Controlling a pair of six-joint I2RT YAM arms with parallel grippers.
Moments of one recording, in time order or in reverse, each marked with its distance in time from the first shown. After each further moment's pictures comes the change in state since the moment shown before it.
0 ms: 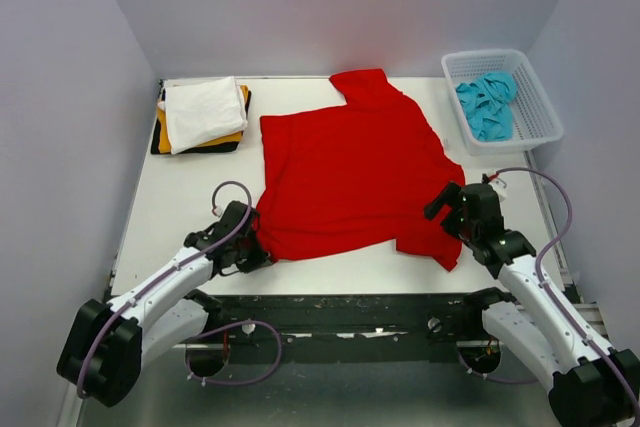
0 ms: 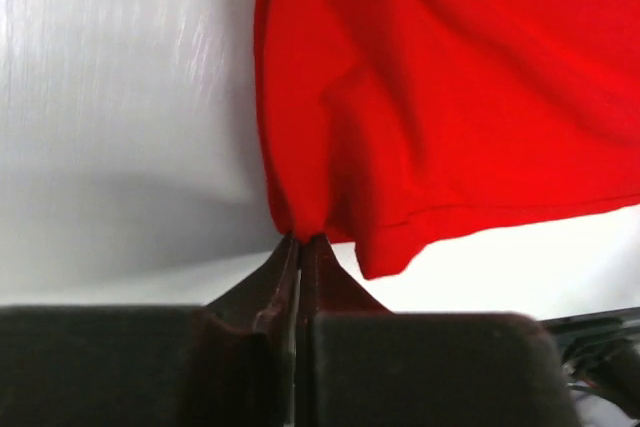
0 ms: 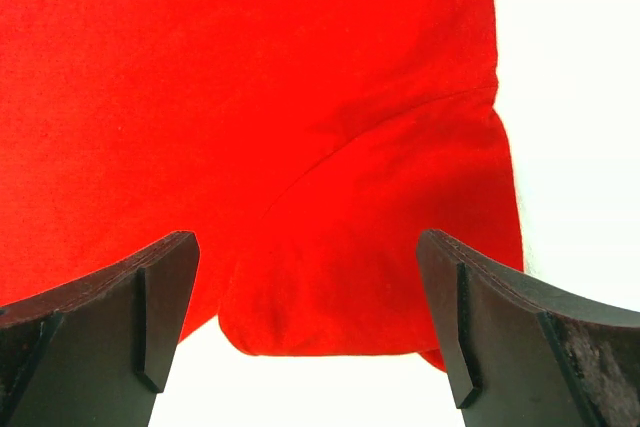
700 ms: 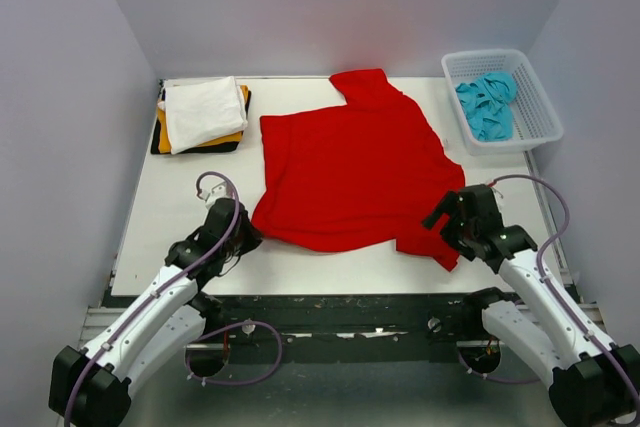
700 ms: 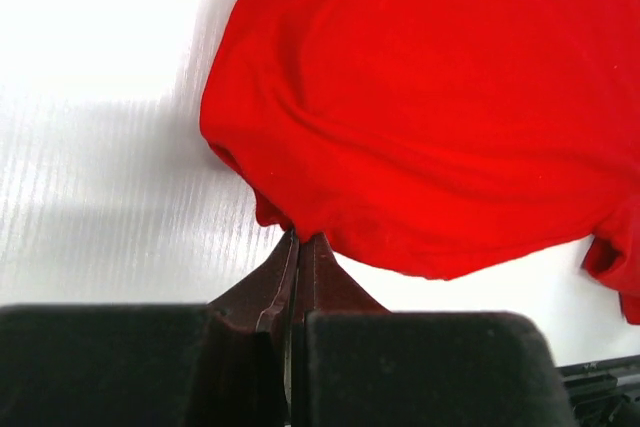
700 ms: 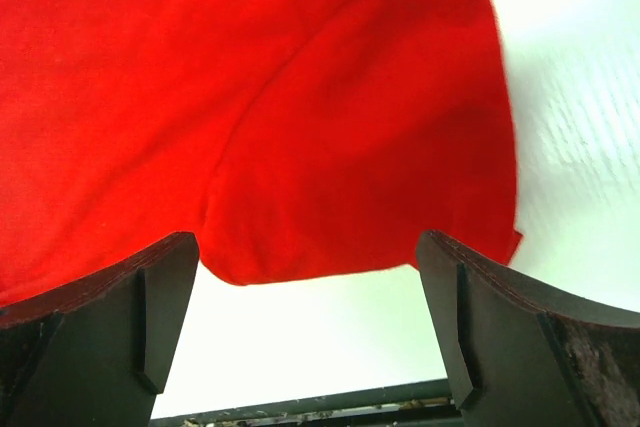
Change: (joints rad) left arm -0.006 -0.218 0.039 0.038 -0.183 0.108; right arm 0.000 0.032 0.054 -0.205 -0.093 0.105
